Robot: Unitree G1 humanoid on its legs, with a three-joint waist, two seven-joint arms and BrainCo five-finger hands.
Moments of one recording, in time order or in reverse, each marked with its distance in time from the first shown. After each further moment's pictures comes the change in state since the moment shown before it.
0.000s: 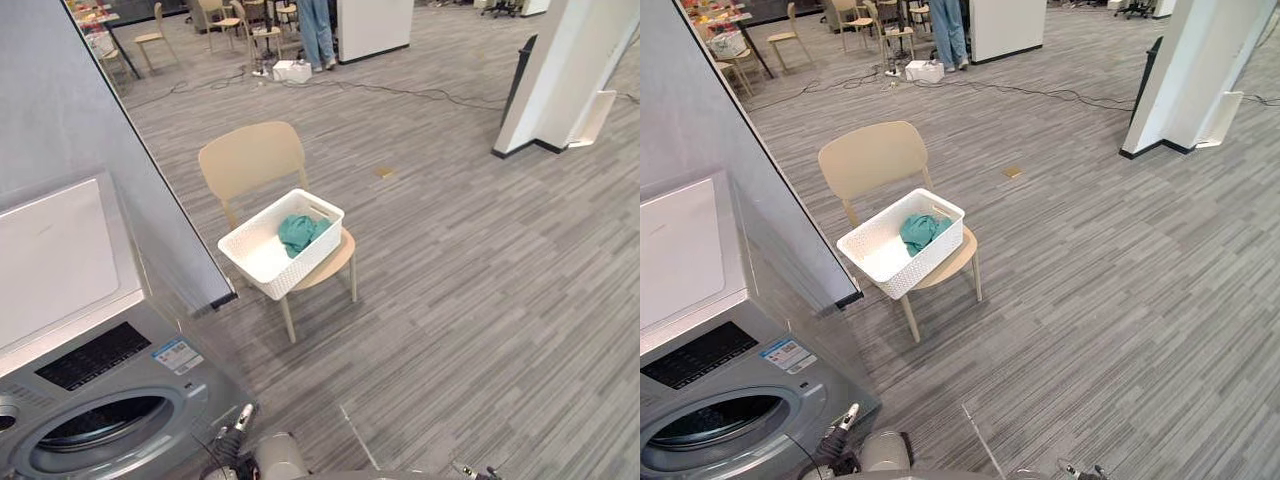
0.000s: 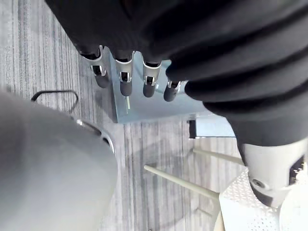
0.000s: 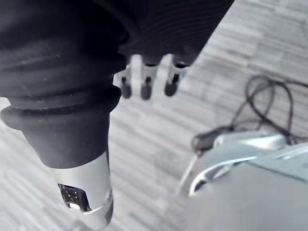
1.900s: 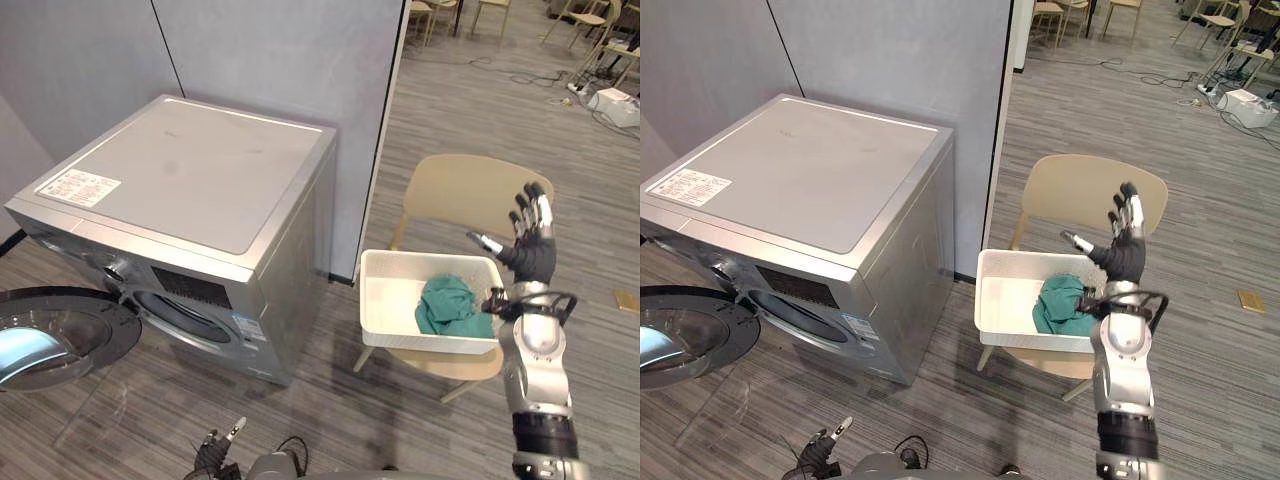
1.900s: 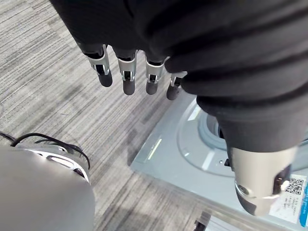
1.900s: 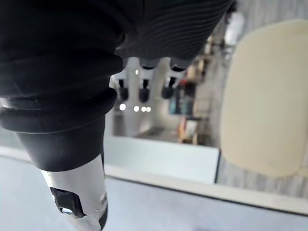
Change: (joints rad) left arm 0.011 0.093 -0.072 0.014 0.110 0.015 0.001; right arm -0.294 -0.112 0.050 -1.156 -0.223 -0.108 -0.136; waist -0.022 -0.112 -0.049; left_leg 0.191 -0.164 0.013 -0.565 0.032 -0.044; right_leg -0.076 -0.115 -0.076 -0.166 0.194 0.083
